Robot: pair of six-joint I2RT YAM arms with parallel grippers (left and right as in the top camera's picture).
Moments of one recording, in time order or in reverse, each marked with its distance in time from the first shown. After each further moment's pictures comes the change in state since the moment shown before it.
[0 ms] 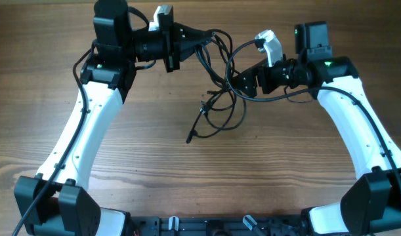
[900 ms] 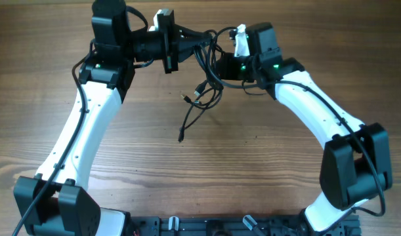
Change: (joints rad) left arm 0.005 -0.002 0.003 -0.003 0.058 -0.047; right arm 0.196 0.204 -0.004 0.385 0.292 0.647
